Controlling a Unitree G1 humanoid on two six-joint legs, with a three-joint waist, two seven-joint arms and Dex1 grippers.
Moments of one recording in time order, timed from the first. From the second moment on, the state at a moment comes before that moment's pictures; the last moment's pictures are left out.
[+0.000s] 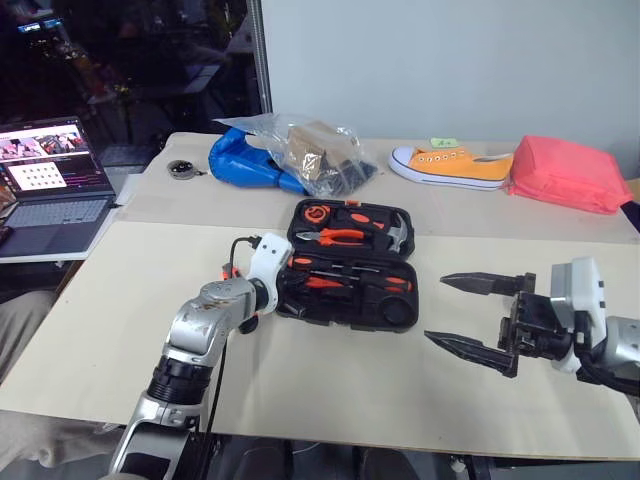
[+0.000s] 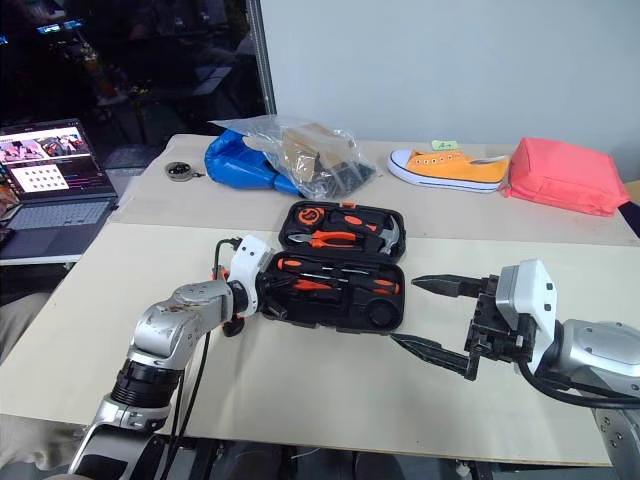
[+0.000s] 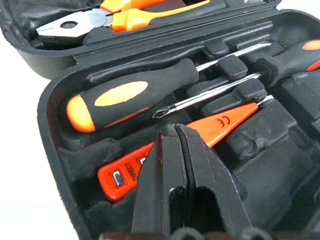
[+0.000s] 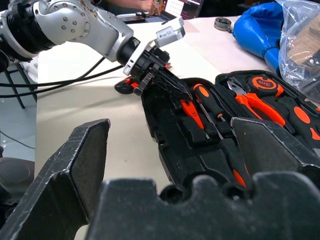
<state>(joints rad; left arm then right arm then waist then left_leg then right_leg) -0.44 0.25 -0.05 -0.08 -0.31 0.82 -0.47 0.12 -0.88 -0.40 -0.62 0.77 0.44 0.99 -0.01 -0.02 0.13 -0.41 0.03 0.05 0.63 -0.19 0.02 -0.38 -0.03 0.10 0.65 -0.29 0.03</state>
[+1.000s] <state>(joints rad) -0.30 -0.02 0.20 -0.48 -0.16 1.29 0.17 -0.06 -0.88 -0.31 -0.51 0.76 0.44 1.07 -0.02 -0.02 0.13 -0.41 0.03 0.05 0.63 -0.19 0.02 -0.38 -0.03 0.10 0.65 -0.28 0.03</state>
